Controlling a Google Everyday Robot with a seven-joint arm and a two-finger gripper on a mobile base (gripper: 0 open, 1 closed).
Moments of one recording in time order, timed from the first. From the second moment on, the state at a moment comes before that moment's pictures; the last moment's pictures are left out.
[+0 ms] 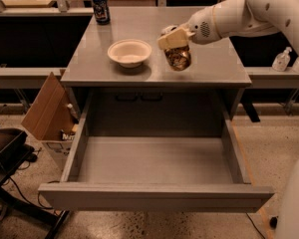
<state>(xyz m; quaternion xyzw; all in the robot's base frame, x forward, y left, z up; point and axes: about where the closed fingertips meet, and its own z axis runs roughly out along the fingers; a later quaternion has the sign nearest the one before) 0.700 -0.064 0.942 -0.41 0.75 0.30 0.41</state>
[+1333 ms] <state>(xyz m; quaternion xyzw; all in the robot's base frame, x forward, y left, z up) 0.776 -0.078 0.972 -0.30 0.74 0.32 0.51</state>
